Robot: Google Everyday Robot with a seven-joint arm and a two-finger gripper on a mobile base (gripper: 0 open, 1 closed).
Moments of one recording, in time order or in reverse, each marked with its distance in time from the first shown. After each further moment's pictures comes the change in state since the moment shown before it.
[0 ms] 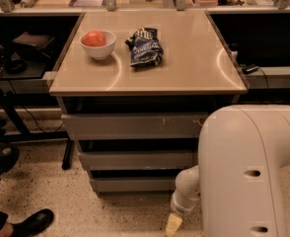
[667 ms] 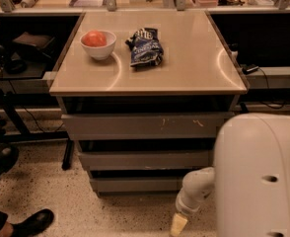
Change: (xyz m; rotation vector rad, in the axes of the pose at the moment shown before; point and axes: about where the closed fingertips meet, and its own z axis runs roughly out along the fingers) arm 0.012 -0.013 0.008 0.009 -0.049 -0.032
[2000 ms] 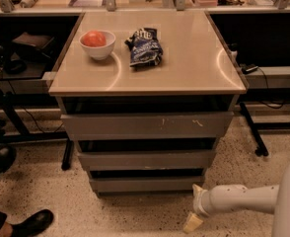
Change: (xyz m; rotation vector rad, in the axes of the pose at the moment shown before) arm 0.035 -0.042 -0.013 0.207 -0.226 -0.069
